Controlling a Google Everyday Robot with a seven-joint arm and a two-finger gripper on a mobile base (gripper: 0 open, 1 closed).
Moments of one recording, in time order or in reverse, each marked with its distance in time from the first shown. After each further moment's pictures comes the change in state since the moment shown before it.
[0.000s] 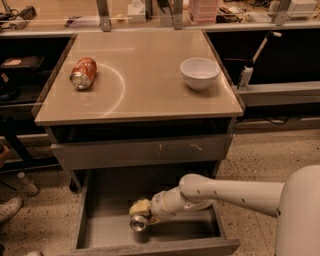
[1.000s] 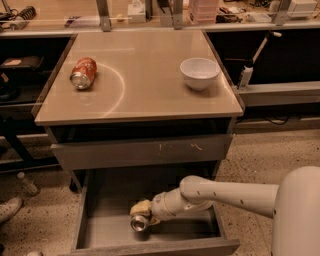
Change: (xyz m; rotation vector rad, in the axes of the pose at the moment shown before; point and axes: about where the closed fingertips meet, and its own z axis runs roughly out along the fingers) arm -0.009 -0.012 0.008 -0.013 -0.007 0.033
